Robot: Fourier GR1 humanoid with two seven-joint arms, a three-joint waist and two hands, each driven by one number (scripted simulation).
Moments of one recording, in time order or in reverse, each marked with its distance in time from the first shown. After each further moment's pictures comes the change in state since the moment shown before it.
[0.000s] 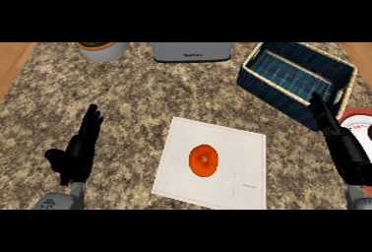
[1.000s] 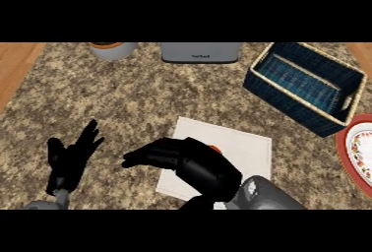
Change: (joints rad) left arm 0.046 0.099 -0.019 0.022 0.048 -0.114 0.252; right arm -0.449 0.338 0.560 -0.141 0.264 0.161 0.235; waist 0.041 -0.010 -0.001
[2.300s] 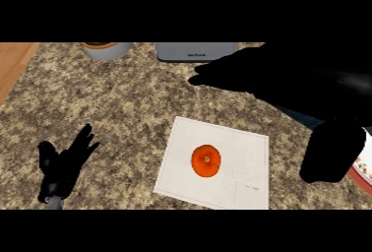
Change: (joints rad) left arm 0.058 0.011 0.019 -0.080 0.002 0.004 0.057; right arm -0.592 -0.490 -0.291 -0.089 -0.362 0.810 0.591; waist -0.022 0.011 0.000
